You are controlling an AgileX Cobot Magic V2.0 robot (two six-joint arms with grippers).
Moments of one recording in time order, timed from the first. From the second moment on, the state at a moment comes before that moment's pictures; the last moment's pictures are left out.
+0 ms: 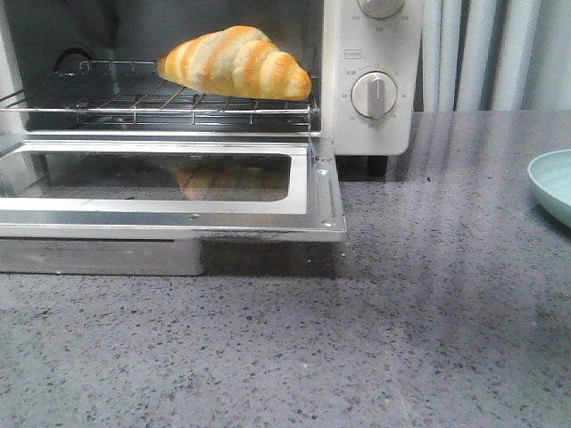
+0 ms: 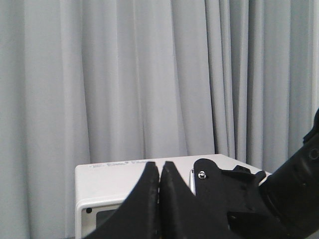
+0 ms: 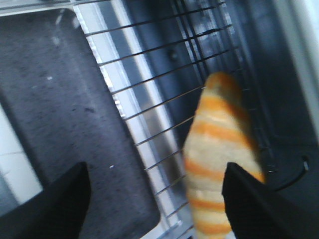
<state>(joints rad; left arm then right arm) 0.02 0.19 -0.57 1.86 -0.34 -1.92 1.09 1.86 -1.90 -0.59 1.20 -0.05</state>
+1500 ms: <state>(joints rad) 0.17 0.00 -0.07 1.85 -0.32 -2.07 1.03 1.36 -1.59 -0.50 1.26 -0.02</state>
